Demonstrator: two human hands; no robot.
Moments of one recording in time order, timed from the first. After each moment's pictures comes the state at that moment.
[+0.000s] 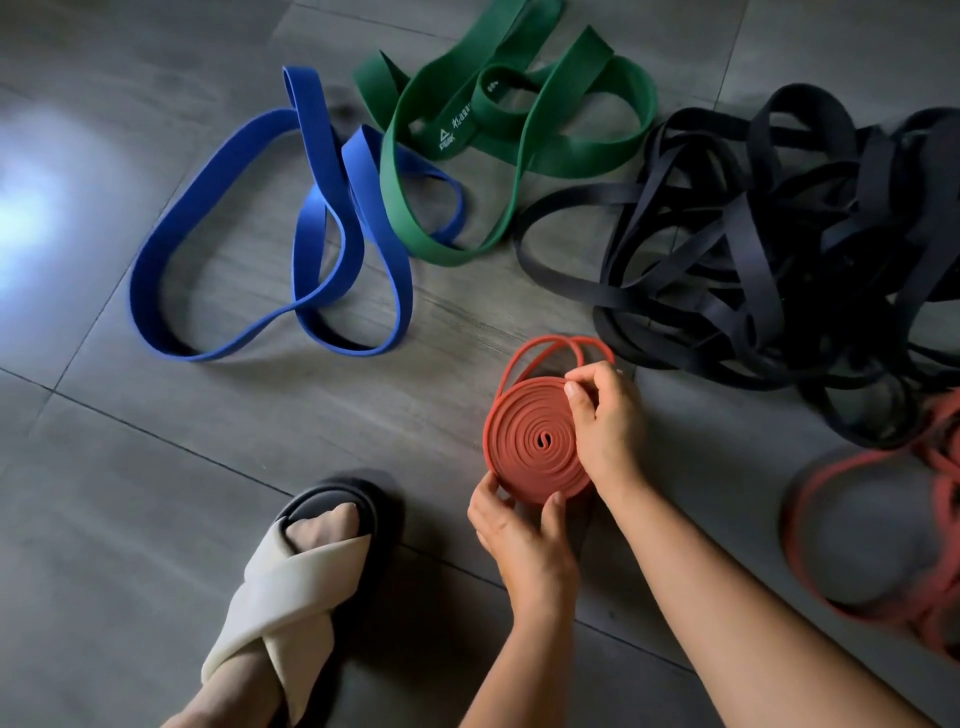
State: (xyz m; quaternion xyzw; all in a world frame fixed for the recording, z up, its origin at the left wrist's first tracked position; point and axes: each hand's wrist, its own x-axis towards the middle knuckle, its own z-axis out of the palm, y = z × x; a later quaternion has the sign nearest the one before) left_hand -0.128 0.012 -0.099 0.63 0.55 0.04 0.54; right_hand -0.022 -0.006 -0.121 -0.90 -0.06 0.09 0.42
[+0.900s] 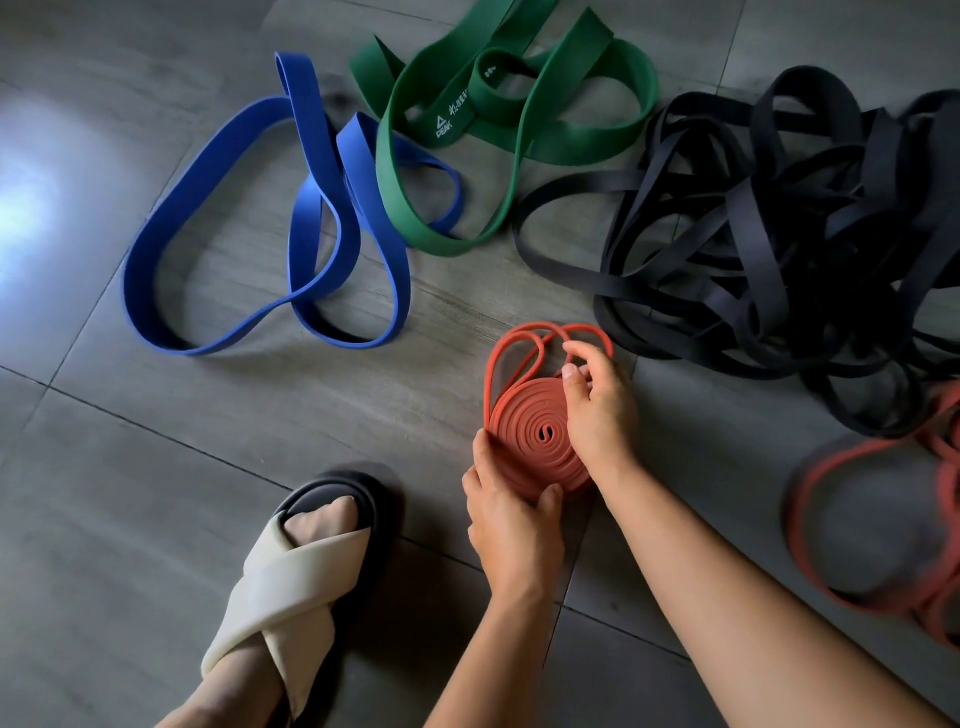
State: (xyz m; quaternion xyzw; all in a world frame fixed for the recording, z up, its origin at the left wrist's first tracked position) left_hand -0.124 0.036 -0.086 0.71 0.50 -0.07 0.50; right_hand -0.019 0.004 -0.125 -0.88 0.00 0.14 0.44
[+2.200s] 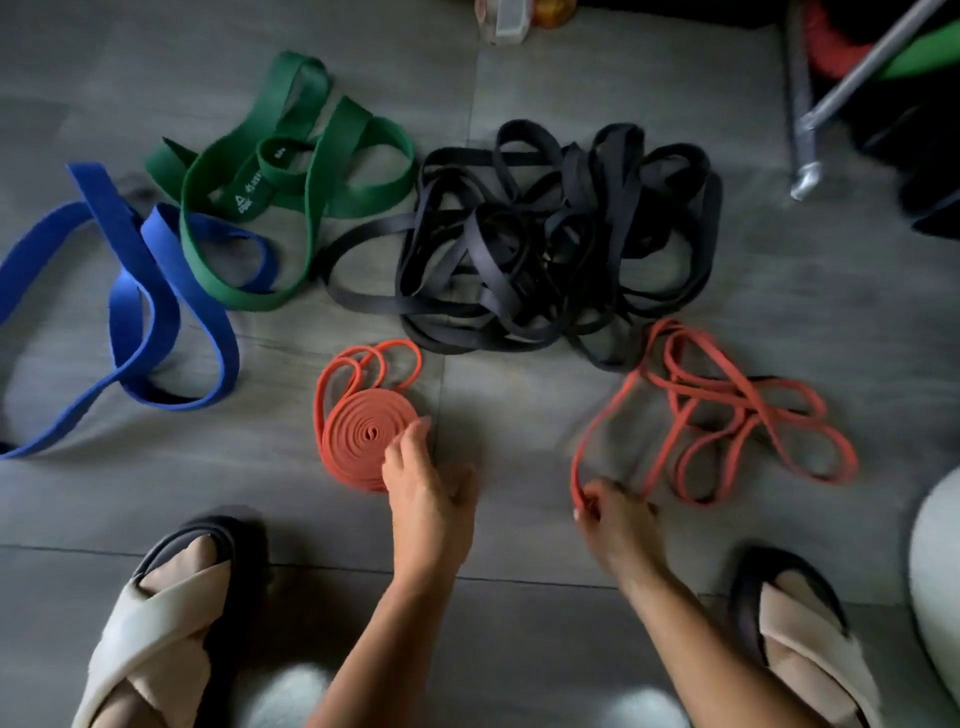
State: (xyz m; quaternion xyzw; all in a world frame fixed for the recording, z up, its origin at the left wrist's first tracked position) left_hand -0.119 -0.029 -0.042 0.85 0.26 -0.02 0.46; right_hand -0.103 -0.208 -0.091 -0.97 0.06 0.22 0.12
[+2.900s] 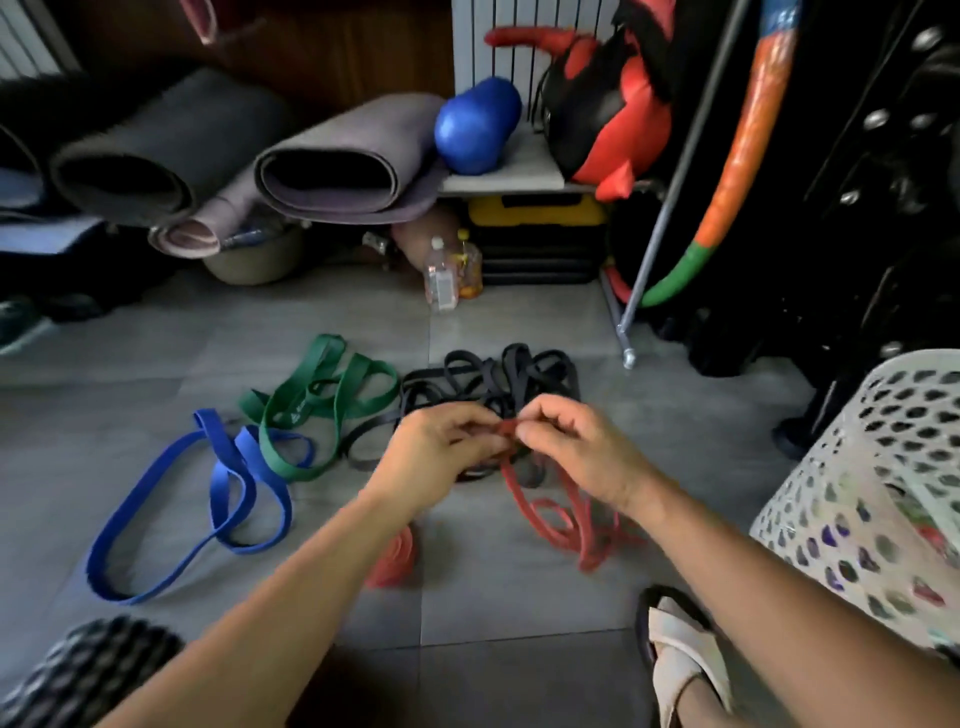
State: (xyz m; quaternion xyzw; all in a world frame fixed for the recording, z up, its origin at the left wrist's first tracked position) left_hand -0.140 -0.054 0.272 0.80 -0.06 -0.05 0.59; right_hand -0.132 -0.220 0.276 -0.81 -0.15 0.08 0.55
